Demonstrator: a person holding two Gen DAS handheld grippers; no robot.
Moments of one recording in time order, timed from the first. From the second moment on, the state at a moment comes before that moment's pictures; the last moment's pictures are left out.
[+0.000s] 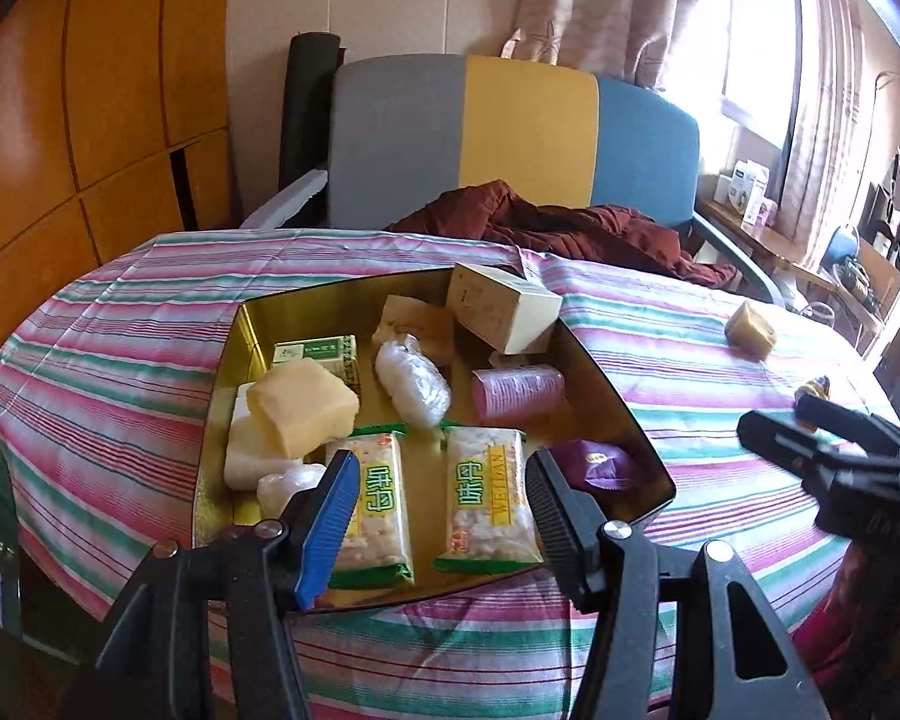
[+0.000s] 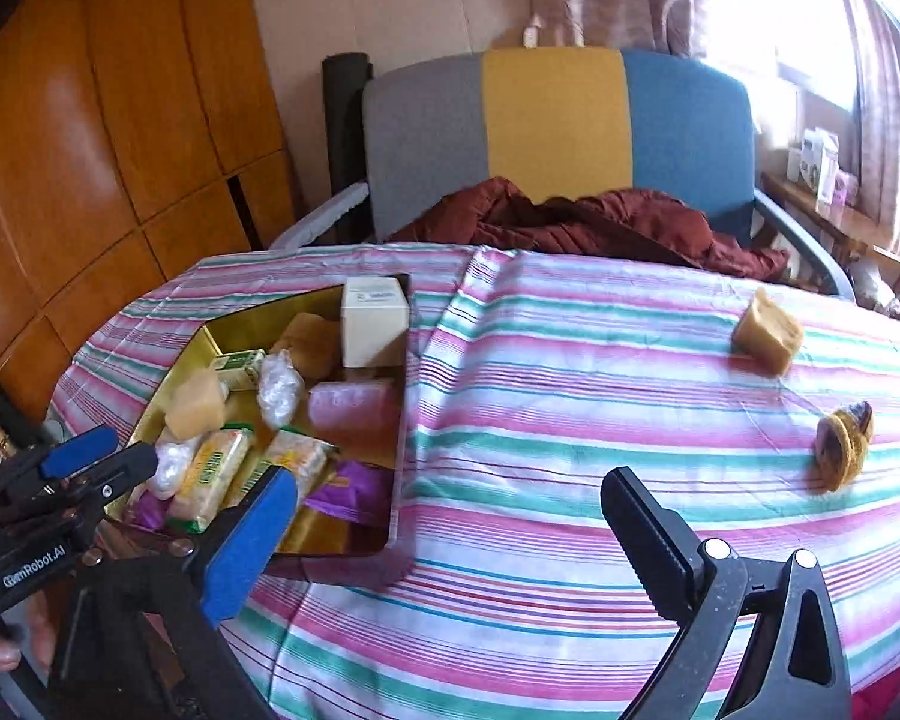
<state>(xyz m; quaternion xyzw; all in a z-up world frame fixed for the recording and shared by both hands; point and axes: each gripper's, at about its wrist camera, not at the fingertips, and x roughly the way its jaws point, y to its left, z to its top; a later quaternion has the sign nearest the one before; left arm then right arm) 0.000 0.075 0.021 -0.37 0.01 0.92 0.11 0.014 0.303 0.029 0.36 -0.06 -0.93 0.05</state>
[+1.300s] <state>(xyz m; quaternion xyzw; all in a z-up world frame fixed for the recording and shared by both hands) -0.020 0.212 0.021 -0.39 0.12 0.89 0.20 0.002 0.604 0.011 0.37 -0.27 -0.86 -0.21</state>
